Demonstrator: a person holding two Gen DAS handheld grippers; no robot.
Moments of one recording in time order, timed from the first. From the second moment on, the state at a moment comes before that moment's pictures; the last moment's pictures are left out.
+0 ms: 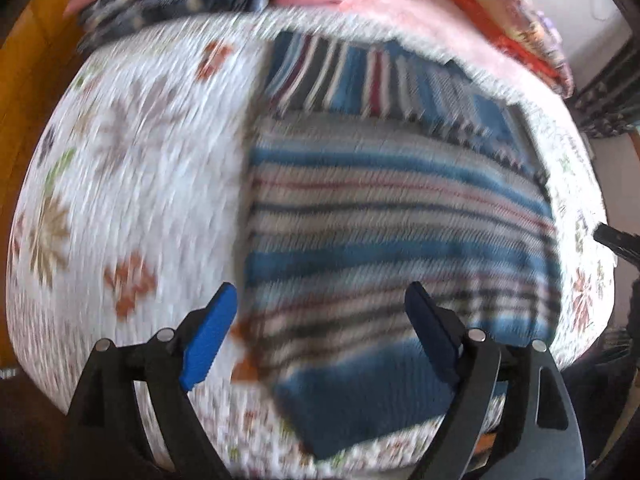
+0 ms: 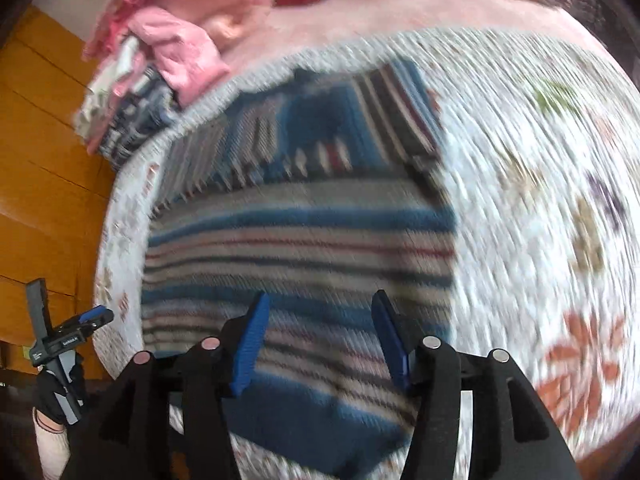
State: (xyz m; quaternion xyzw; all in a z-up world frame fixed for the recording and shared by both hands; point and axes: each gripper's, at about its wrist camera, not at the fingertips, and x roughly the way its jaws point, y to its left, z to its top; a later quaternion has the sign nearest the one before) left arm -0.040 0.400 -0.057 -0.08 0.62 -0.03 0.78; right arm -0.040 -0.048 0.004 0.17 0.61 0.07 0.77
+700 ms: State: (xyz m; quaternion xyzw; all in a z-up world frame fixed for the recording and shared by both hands) left arm -0.103 0.423 -0.131 -0.13 0.70 -0.02 0.70; right arm -0.158 -0.039 -0.095 0.18 0.75 -0.02 0.64
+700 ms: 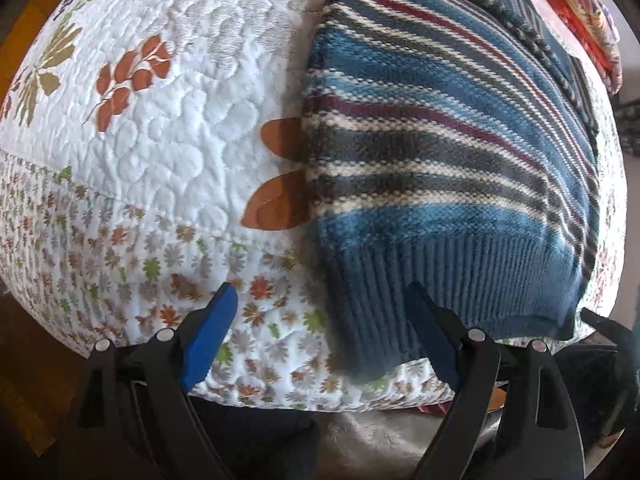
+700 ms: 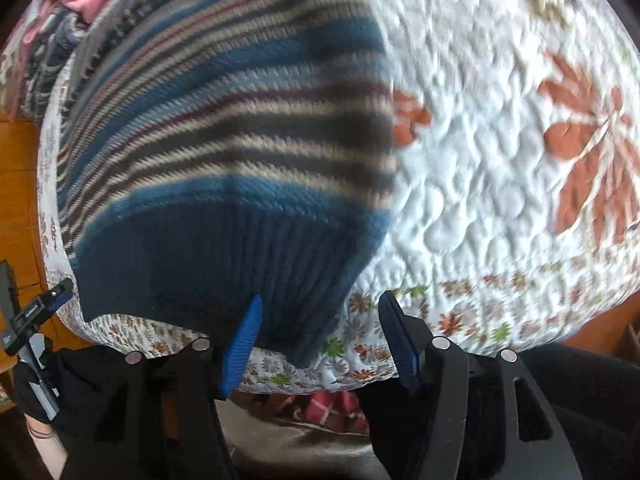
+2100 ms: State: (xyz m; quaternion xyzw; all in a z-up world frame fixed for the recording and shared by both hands) left arm 0.018 0.404 -0.080 -0.24 0.62 -0.08 0.75; right arm -0.007 -0.081 -0.039 0.30 0.66 0.04 0.69
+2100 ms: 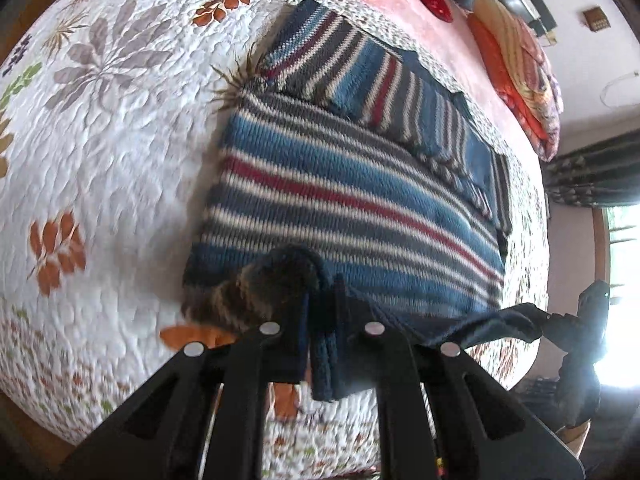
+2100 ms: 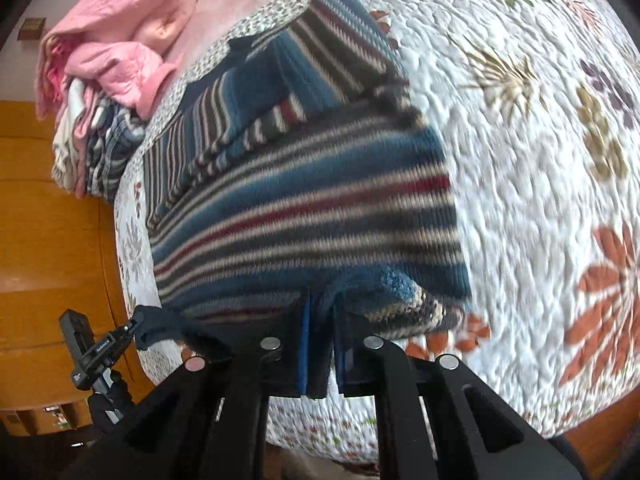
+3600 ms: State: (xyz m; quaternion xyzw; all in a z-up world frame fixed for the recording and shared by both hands) left arm 0.134 0.350 -0.092 -0.04 0.63 -0.14 0.76; right arm 0.095 -0.065 -0.078 0.12 0.69 0.13 0.70
